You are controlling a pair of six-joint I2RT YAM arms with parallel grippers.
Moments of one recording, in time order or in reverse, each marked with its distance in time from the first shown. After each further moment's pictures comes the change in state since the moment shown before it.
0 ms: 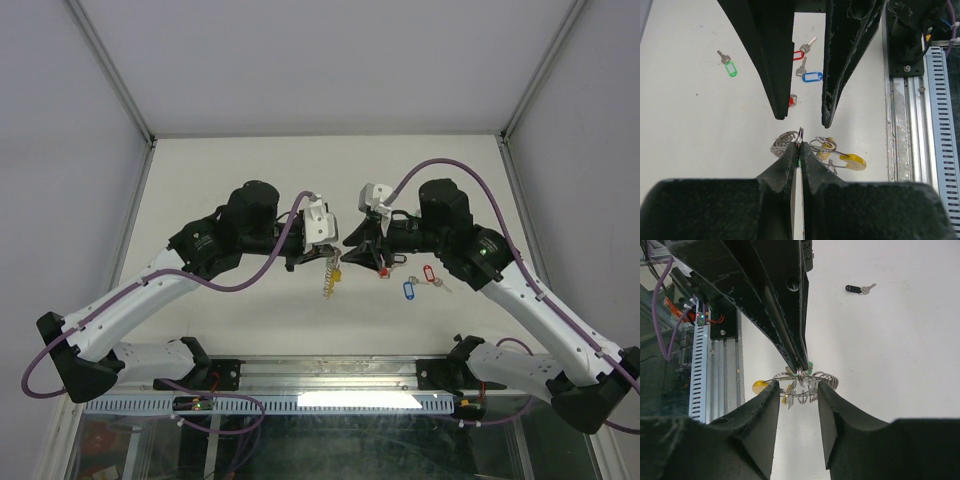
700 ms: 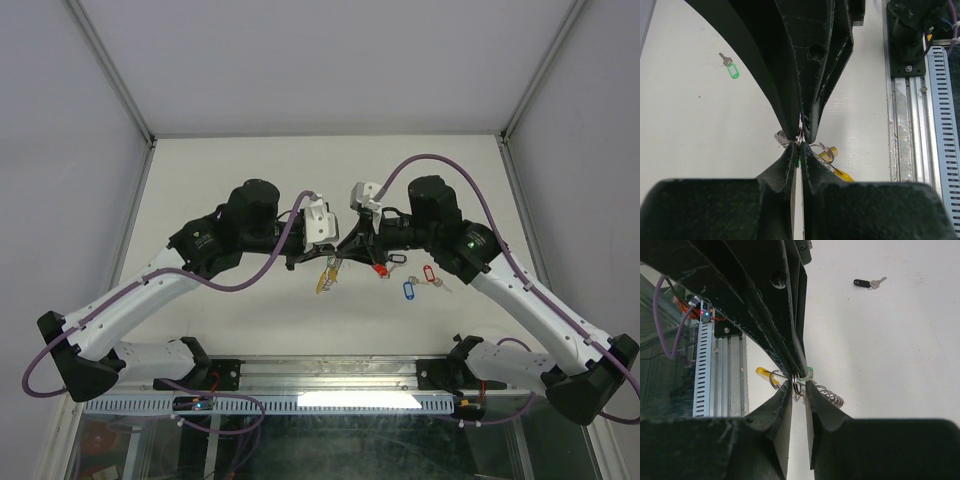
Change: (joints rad) left arm 0.000 0.006 0.010 -0.005 -0.002 0.016; right arm 0.000 0.060 0.000 0.025 -0.032 0.009
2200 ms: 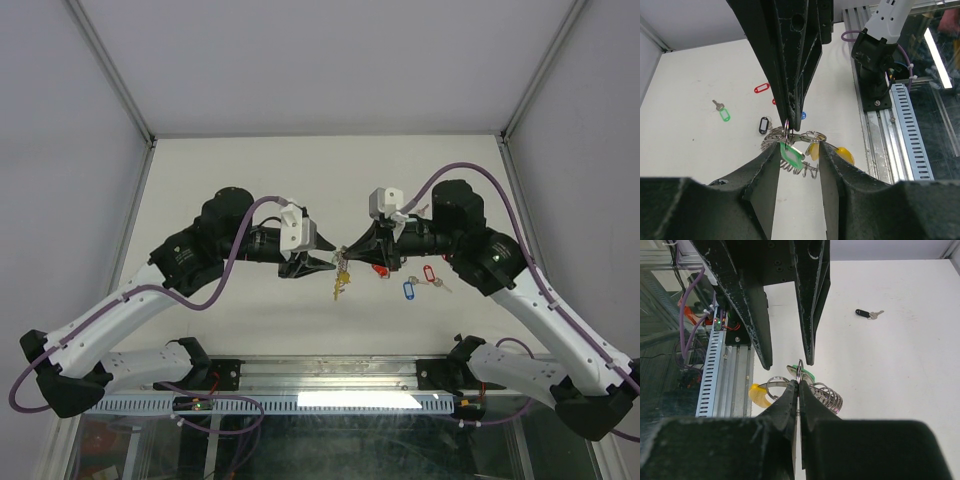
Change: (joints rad) left arm 0.003 -0.125 -0.087 0.167 0.155 -0.089; right arm 0.000 -0.104 0.022 -0.015 -0.068 -0.038
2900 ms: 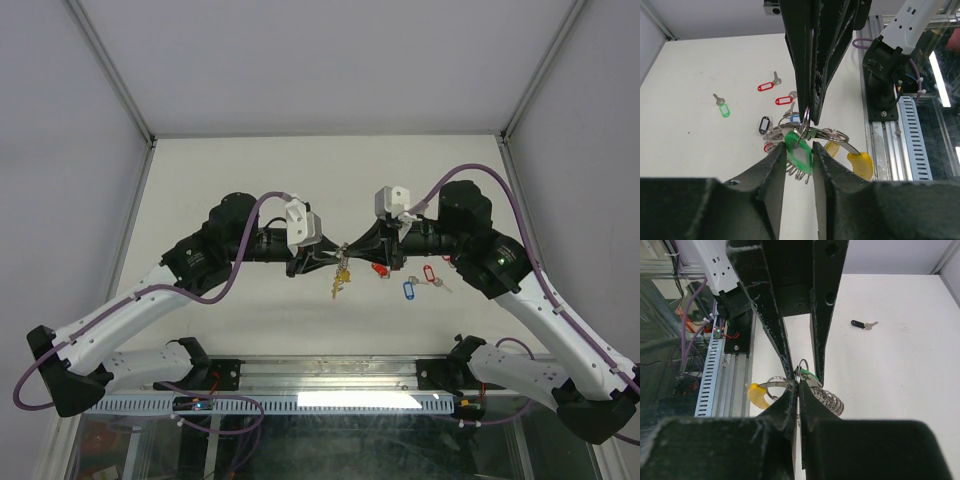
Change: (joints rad) left arm 0.000 0.007 -0.084 0.135 -0.059 -0.100; right arm 0.000 -0.027 0.000 0.040 -0.006 0.023
